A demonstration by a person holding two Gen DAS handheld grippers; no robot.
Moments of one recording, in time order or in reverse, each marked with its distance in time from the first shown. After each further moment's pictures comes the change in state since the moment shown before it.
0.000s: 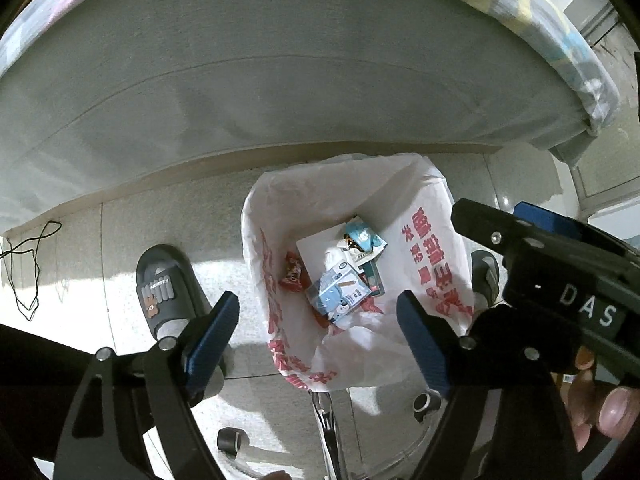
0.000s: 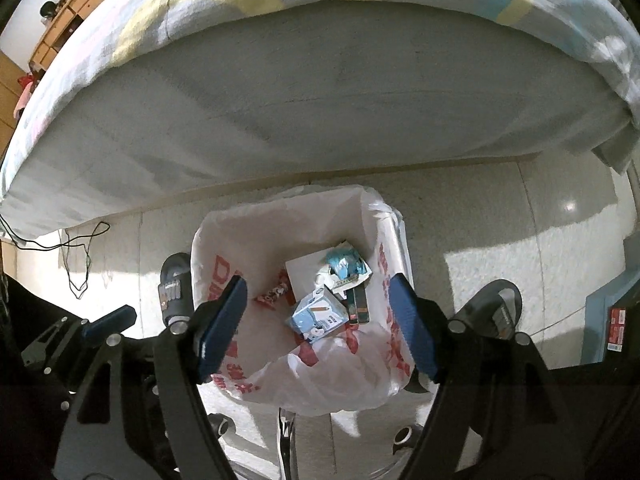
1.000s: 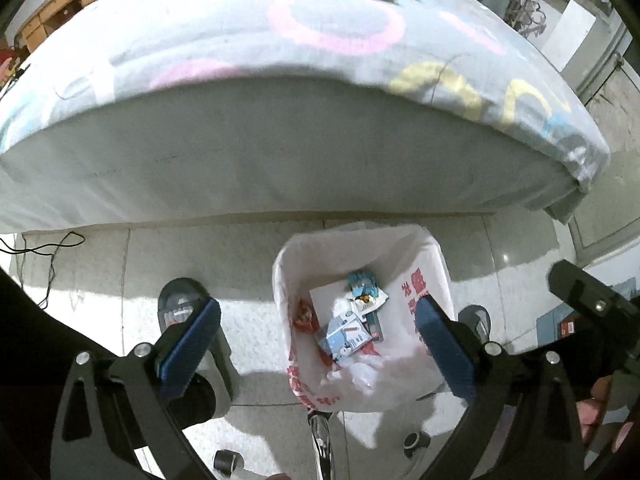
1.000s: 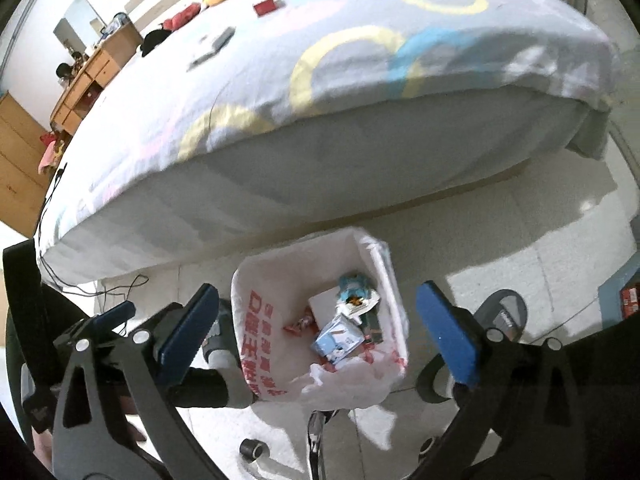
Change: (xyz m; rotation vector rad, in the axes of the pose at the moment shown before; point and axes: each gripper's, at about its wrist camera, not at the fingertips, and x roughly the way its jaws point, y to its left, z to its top) left arm -0.064 0.018 0.001 -0.082 -0.207 0.026; right arm -0.090 -0.031 -0.024 0.106 -0.225 0.100
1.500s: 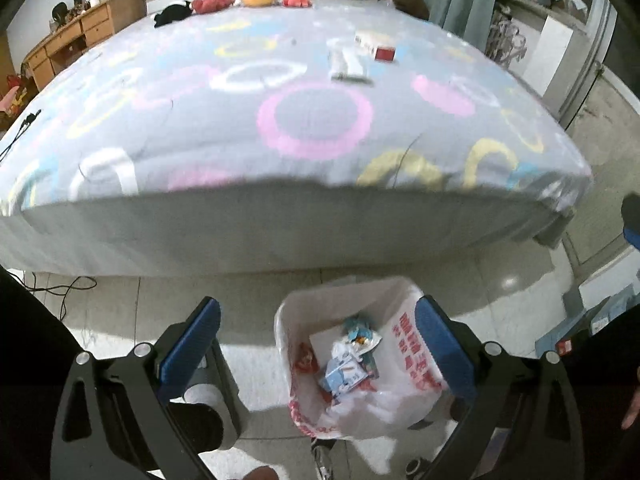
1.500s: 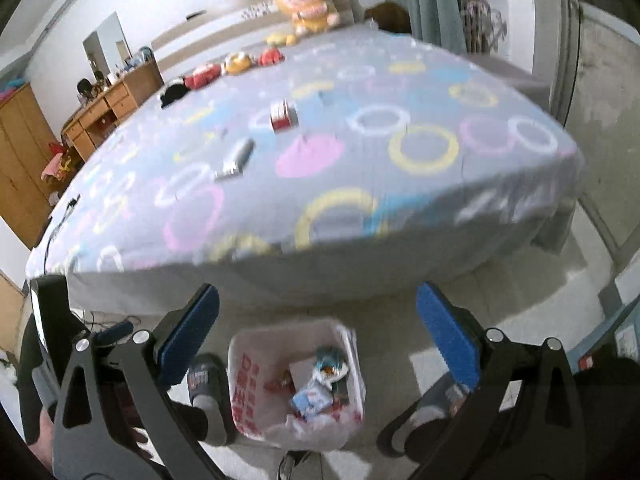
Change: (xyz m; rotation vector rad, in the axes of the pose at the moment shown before) left arm -0.055 -0.015 0.022 0.038 -0.175 -0.001; right arm -0.098 0.010 0.049 -0.114 -0.267 -0.035
